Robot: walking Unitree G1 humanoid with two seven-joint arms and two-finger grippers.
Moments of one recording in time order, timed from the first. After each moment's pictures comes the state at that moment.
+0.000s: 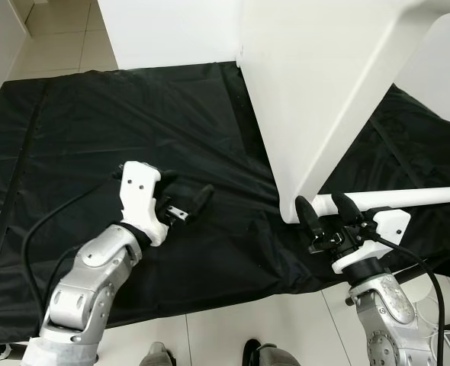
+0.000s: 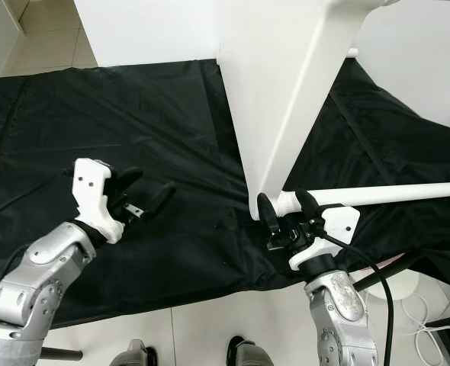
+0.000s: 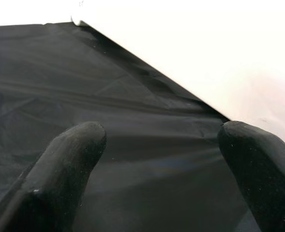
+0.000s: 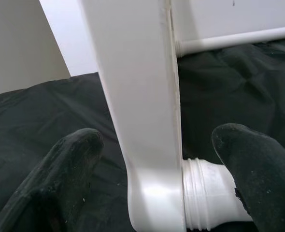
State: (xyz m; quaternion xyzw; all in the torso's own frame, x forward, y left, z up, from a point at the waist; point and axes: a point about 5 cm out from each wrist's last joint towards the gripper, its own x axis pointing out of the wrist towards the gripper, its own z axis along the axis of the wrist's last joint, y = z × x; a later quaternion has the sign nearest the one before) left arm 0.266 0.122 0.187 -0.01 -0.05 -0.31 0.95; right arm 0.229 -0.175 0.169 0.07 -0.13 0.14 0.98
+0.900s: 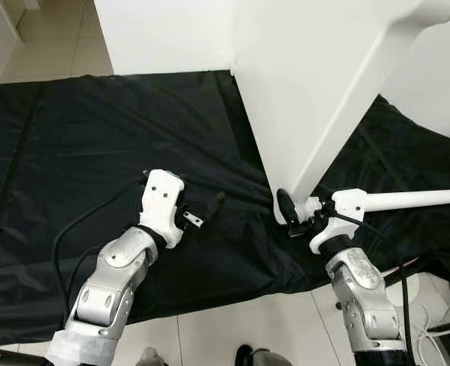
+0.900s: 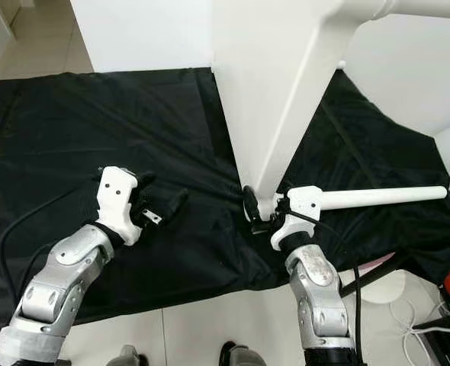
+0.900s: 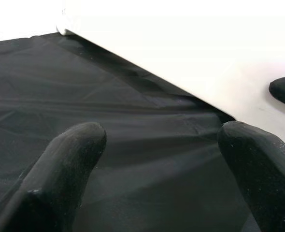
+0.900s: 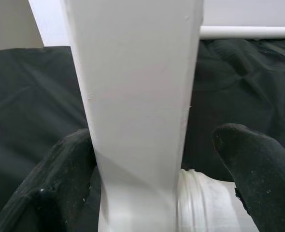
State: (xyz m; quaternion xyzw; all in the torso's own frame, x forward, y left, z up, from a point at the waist) left arm 0.279 0.108 0.170 0.04 -0.06 -0.30 0.95; right arm 0.275 -0.161 0.152 0.01 -0.09 0.12 0.99
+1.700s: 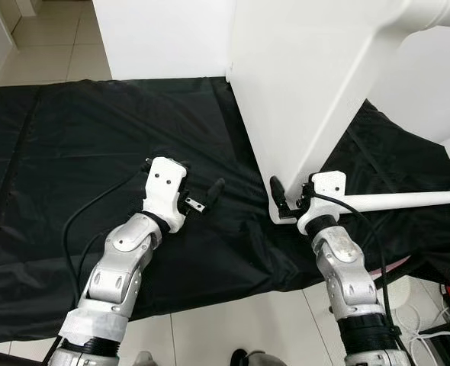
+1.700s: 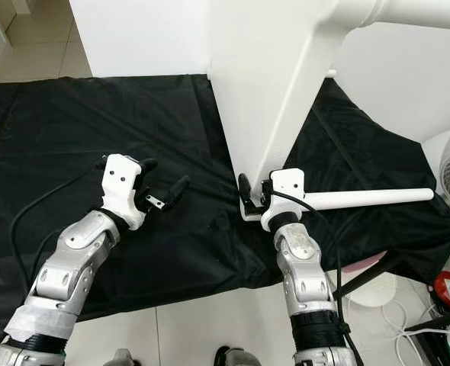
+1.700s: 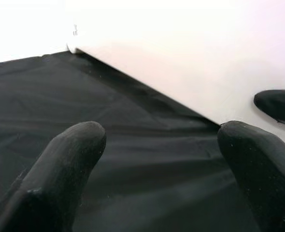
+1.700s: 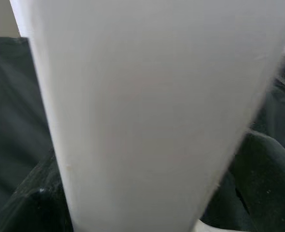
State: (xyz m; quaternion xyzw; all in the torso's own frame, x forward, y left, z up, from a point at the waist) left arm 0.304 0.107 0.172 0.03 -0.07 -0.27 0.96; right arm 0.315 -0.149 0.152 -0.03 -0.08 0.08 0.99
